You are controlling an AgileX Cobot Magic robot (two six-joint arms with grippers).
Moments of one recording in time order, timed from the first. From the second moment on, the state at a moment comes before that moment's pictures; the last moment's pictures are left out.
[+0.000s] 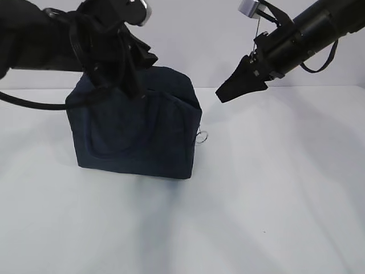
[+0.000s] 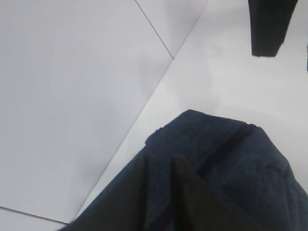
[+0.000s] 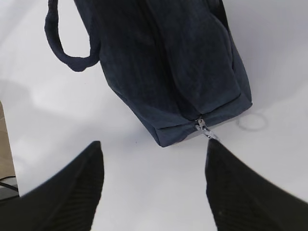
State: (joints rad) left arm -0.59 1.62 -1.10 -1.12 0.00 1.68; right arm 0.09 1.98 -1.66 0.84 1.22 -1.19
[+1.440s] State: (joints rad) left arm -0.25 1.24 -1.10 -0.82 0.74 0.90; right arm 0.09 1.38 -1.50 0.66 1.24 -0.99
